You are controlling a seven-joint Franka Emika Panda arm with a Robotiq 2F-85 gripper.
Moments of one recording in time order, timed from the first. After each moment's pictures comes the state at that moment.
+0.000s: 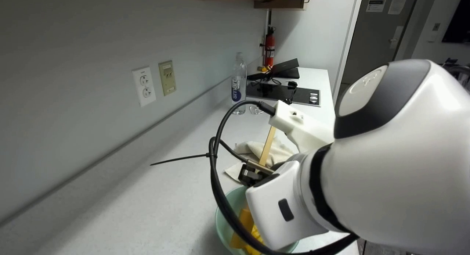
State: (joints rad) arm 0.37 0.23 0.36 -2.25 -1.36 2.32 -0.26
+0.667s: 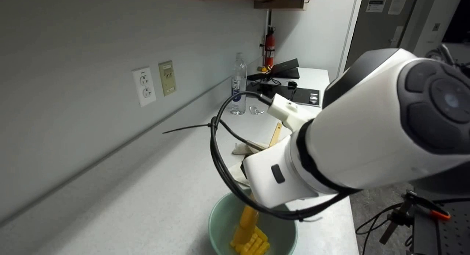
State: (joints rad) arm 0.31 0.20 0.33 -2.26 -1.20 2.45 -0.36
